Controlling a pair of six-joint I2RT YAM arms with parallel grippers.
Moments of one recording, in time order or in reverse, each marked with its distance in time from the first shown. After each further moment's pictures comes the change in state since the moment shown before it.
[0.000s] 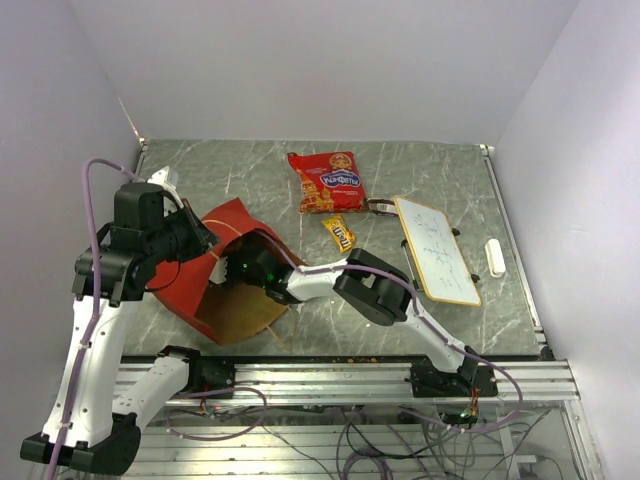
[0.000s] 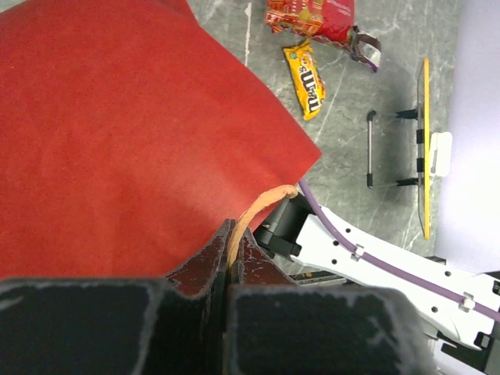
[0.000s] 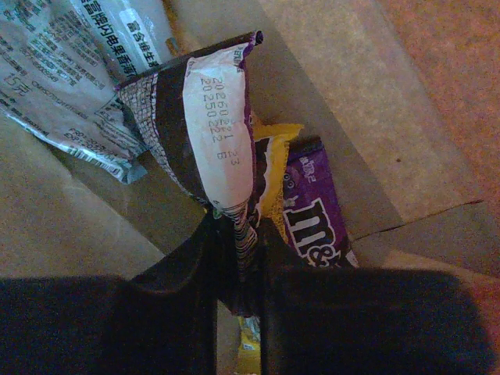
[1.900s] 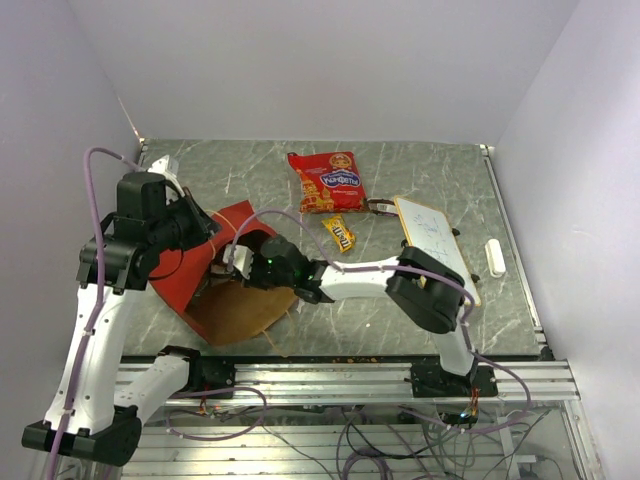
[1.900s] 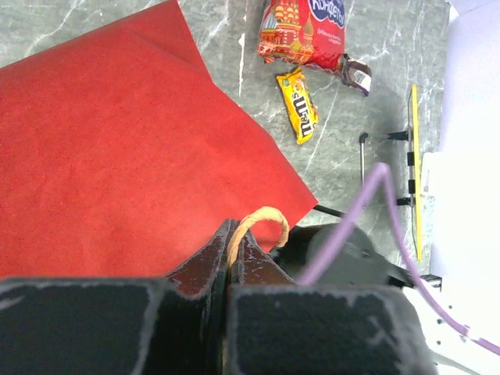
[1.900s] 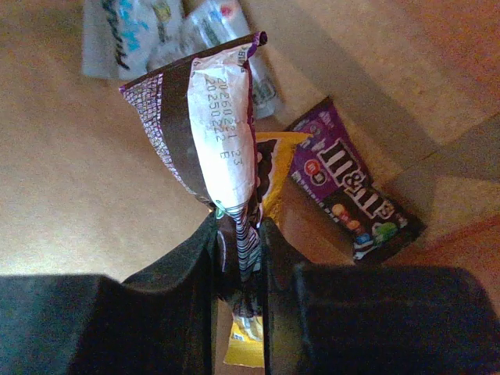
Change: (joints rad) left arm 0.000 0.046 0.008 0.069 -0.030 -0.008; right arm -0.006 -0.441 -0.333 -0.228 -0.139 0.383
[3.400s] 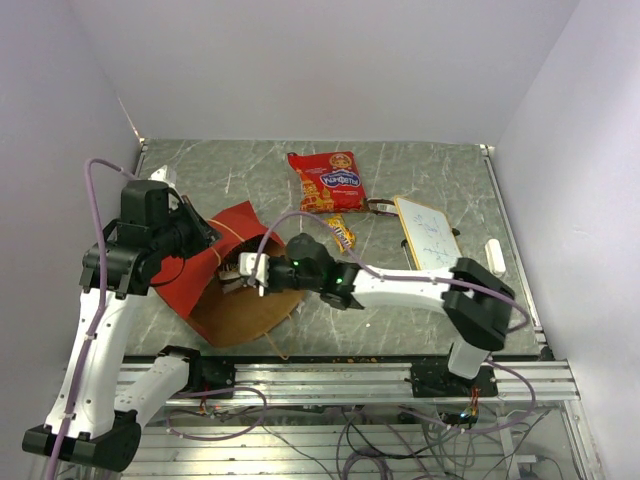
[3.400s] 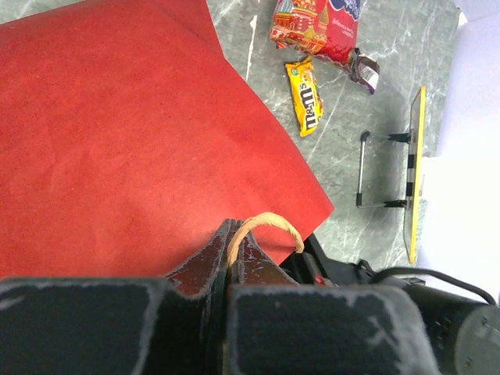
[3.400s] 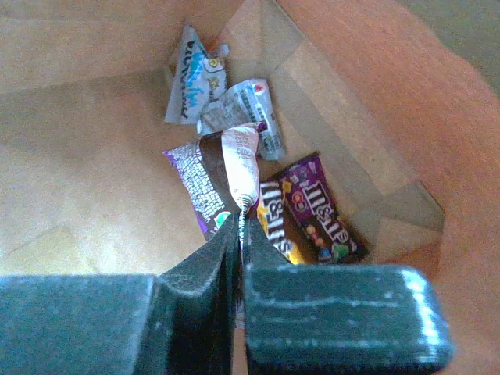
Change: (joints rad) left arm 0.000 -0.022 -0.040 -0.028 -0.015 -0.072; right arm 0.022 -0.212 -0.133 0.025 -0.086 -0.131
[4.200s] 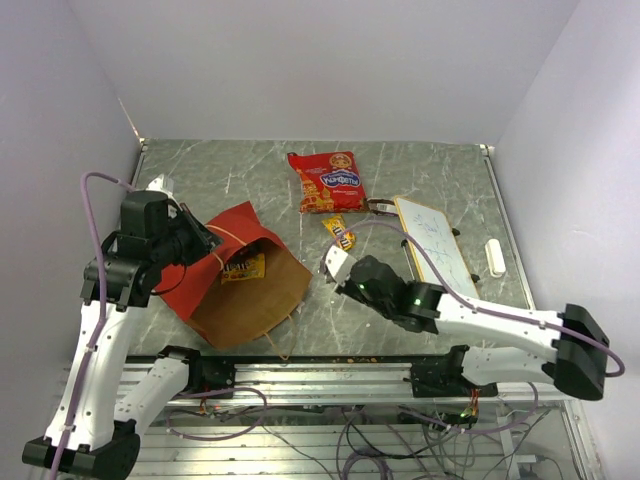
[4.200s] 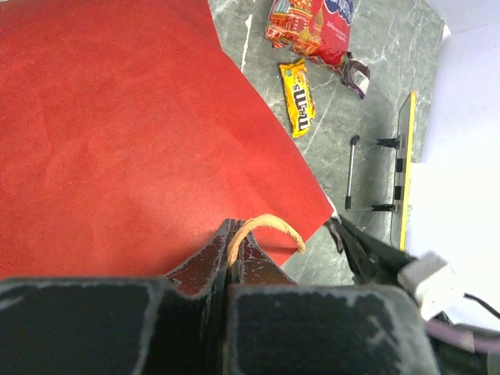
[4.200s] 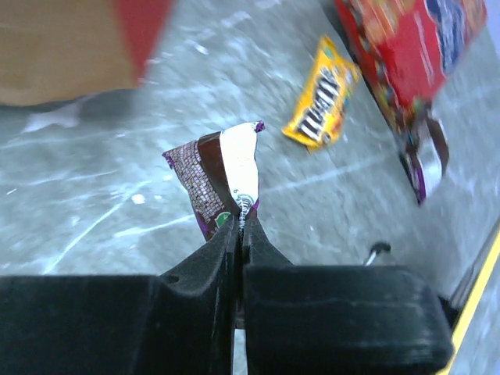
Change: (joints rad) left arm 0.000 -0.068 -0.082 0.049 0.005 -0.060; right arm -0.022 -0.684 -0.429 -0.547 0.618 0.199
